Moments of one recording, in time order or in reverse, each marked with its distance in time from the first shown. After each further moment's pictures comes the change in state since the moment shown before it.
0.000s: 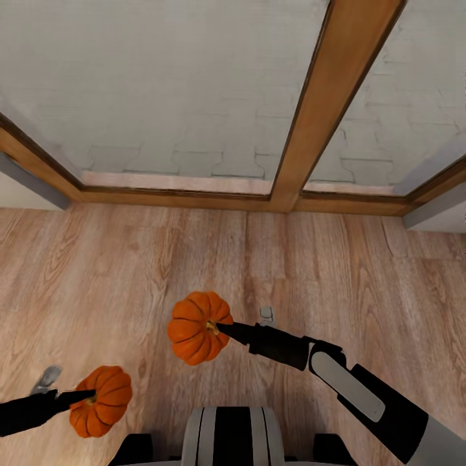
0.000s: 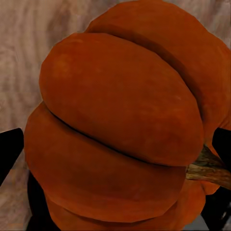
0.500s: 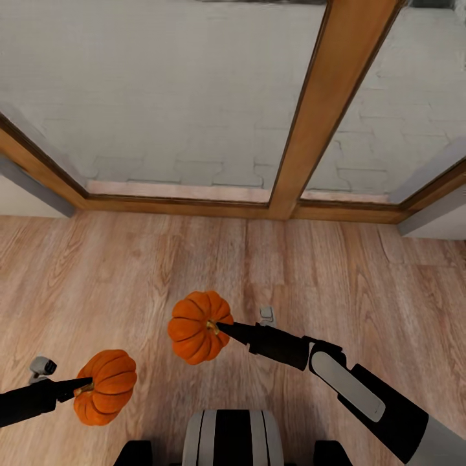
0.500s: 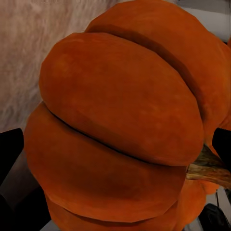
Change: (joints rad) left arm -0.027 0.001 0.004 -0.001 0.014 0.003 -0.322; right arm 0.000 -0.002 0.000 0.000 -0.004 0.000 0.000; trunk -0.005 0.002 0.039
